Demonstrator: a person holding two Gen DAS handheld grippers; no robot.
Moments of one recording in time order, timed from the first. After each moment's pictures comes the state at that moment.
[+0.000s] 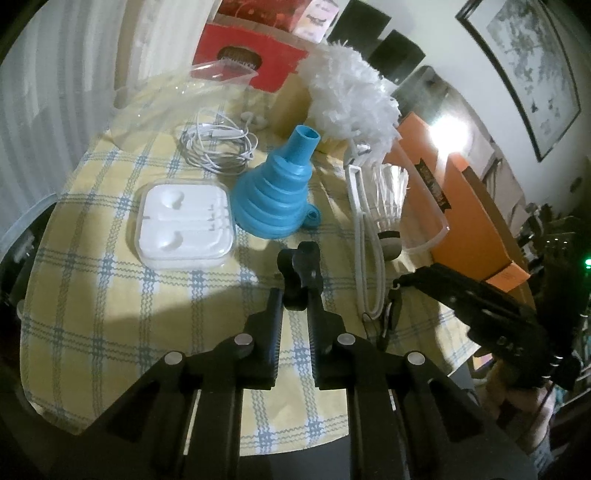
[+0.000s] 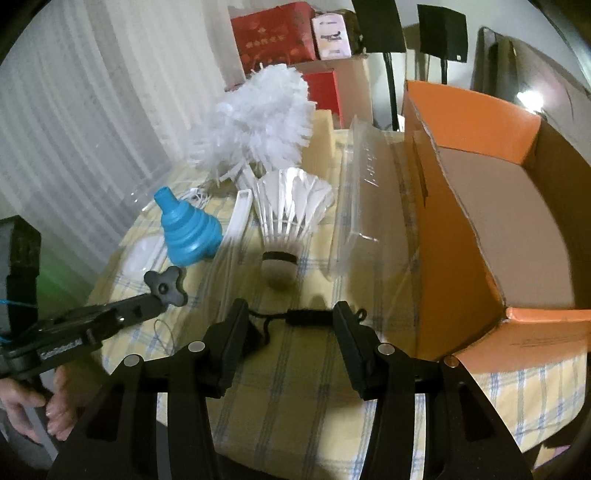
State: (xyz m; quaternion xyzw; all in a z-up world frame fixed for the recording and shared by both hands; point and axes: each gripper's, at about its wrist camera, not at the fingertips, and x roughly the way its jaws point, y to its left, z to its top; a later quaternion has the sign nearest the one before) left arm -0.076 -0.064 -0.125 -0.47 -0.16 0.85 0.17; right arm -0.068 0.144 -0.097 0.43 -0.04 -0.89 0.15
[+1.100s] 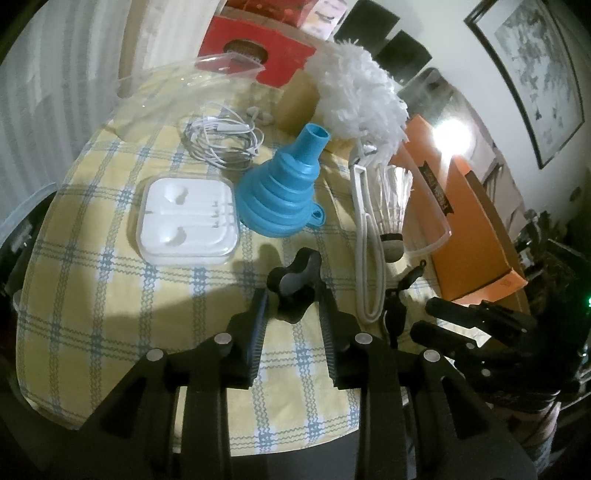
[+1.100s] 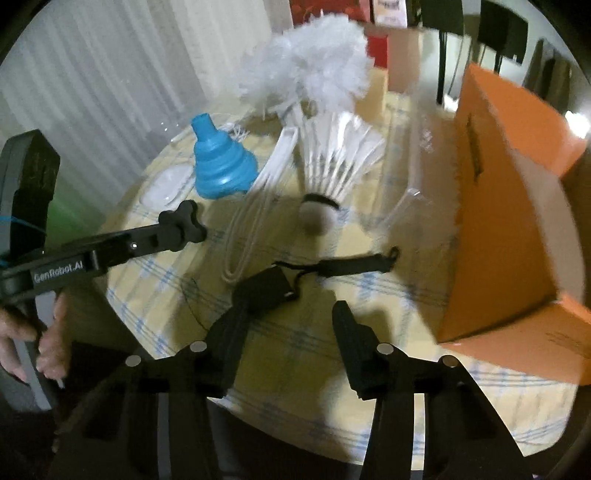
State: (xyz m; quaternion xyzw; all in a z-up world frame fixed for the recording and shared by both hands) left arm -0.078 -0.066 -0.128 -0.49 -0.18 0.84 0.16; right arm -0.062 0.132 -0.107 0.49 0.04 -0.84 0.22
